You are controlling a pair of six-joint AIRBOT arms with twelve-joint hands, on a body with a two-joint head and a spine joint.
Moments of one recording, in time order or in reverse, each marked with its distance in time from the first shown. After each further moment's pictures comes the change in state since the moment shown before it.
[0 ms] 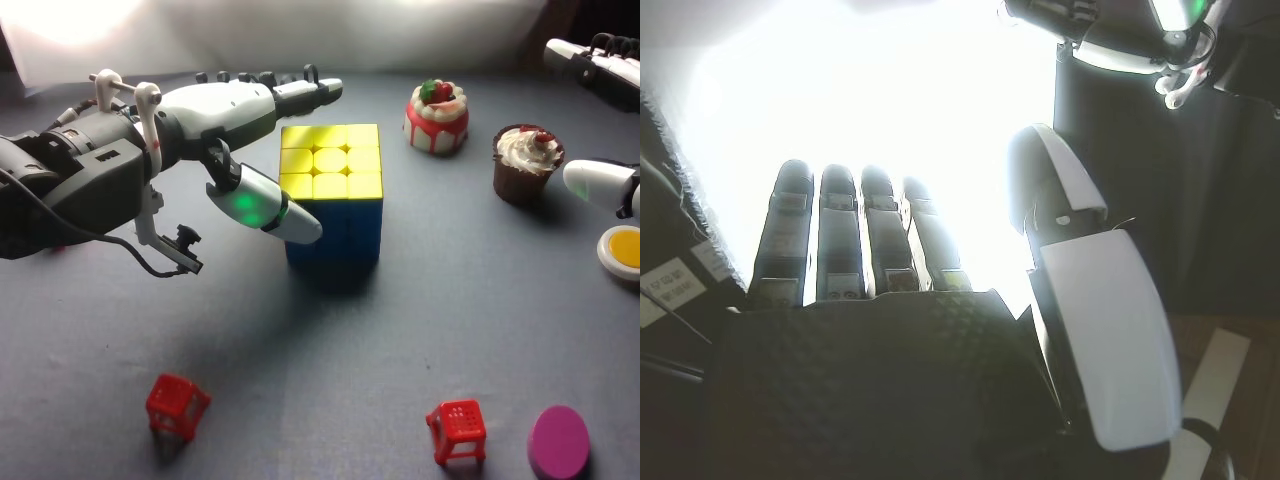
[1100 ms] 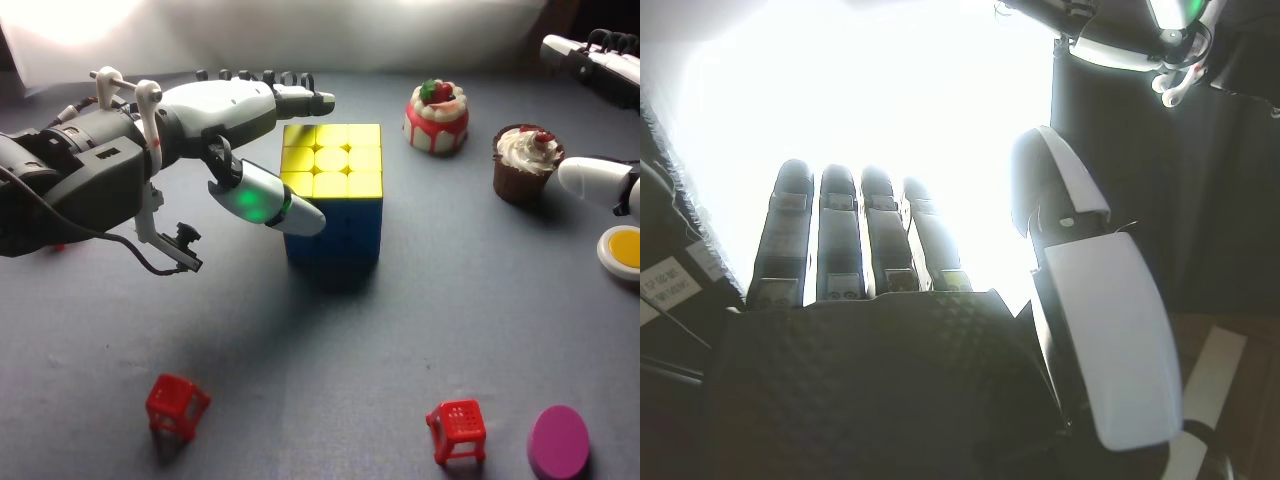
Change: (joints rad) left arm -0.005 0.000 0.001 0.002 0.005 0.005; right arm 0.011 0.000 0.000 -0.008 -0.004 0.000
